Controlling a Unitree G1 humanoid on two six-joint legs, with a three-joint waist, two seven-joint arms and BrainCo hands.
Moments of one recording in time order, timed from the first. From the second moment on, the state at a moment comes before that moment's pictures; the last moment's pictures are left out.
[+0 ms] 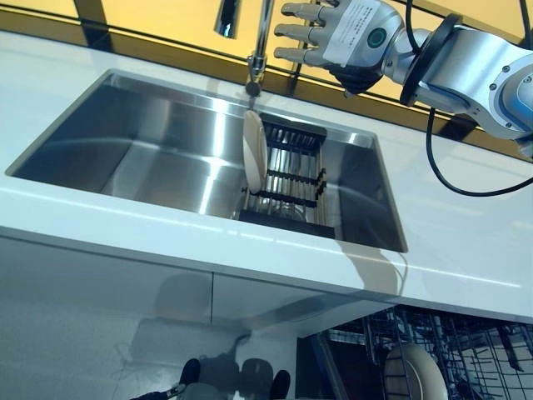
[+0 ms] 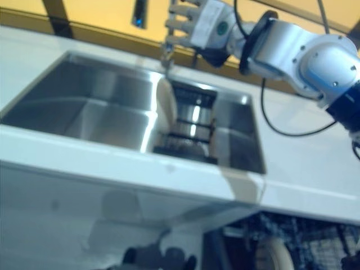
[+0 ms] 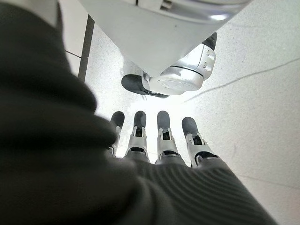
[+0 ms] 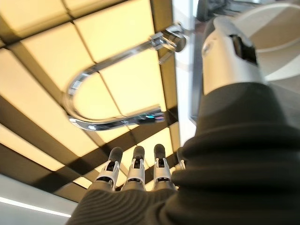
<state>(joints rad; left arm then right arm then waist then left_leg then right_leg) 0.00 0.36 -0.21 1.20 -0.35 0.14 0.03 -1.69 -1.06 1.16 0.17 -0.81 -0.24 0.00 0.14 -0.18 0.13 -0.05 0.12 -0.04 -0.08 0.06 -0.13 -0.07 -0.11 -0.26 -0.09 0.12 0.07</state>
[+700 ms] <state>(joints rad) -0.03 0.40 -0.21 1.19 -0.39 0.12 0.02 -1.76 -0.98 1.23 0.18 -0.81 -0.22 0.05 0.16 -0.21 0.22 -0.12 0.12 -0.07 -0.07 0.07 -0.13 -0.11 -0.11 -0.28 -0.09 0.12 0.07</state>
